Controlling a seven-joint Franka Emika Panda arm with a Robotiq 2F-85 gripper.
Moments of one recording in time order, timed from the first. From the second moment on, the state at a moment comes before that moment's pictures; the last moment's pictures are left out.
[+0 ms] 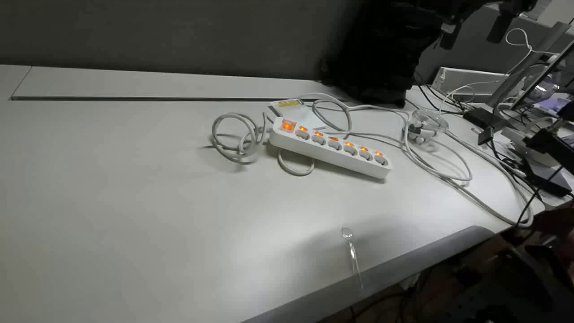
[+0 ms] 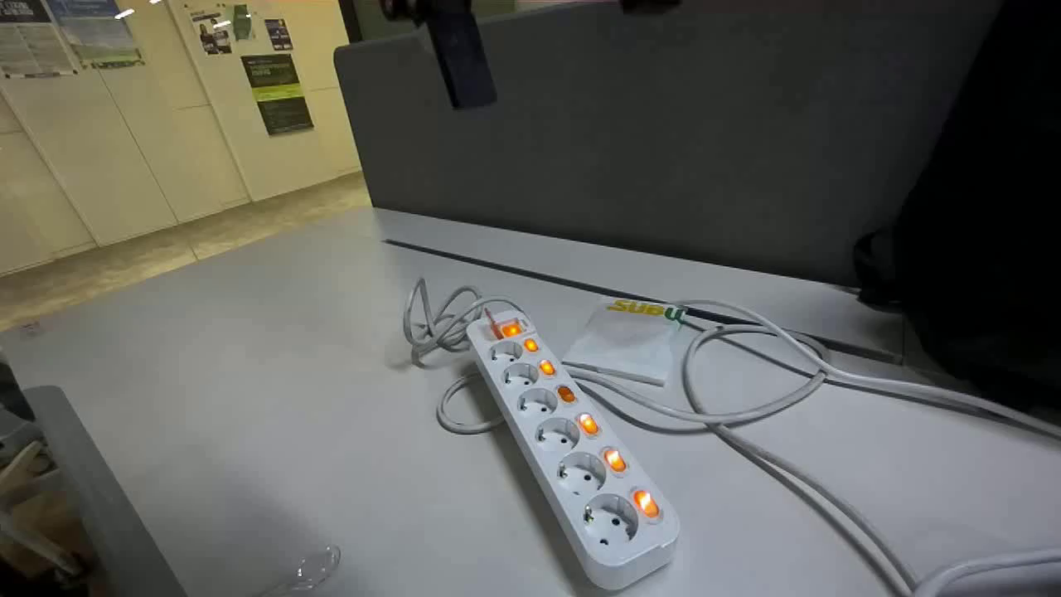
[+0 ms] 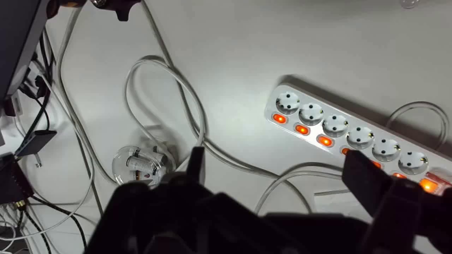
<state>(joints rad) -0.23 -0.22 -0.07 -2.35 -0.33 2.14 0.05</state>
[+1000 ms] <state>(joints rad) -0.23 -0.22 -0.07 -2.35 -0.33 2.14 0.05</state>
